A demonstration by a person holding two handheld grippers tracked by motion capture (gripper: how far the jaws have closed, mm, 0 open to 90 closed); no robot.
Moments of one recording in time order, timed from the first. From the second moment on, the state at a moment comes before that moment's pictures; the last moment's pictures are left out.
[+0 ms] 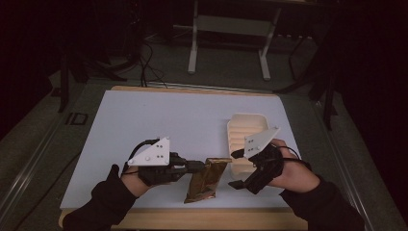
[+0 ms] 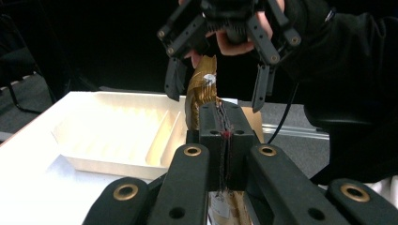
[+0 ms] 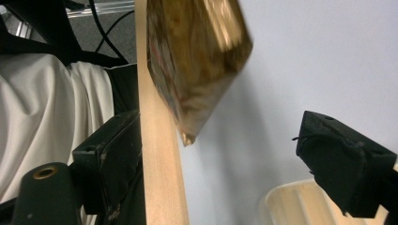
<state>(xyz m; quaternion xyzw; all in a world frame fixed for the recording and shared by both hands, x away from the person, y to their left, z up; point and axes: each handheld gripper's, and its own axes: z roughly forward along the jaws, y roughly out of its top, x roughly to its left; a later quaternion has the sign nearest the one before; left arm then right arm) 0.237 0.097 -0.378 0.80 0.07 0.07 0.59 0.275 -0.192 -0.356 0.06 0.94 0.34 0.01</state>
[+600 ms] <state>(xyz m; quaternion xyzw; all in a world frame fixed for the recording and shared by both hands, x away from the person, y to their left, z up) 0.238 0.089 -0.379 0.81 0.06 0.07 0.58 0.281 -0.159 -0.337 0.01 0.96 0.29 0.00</state>
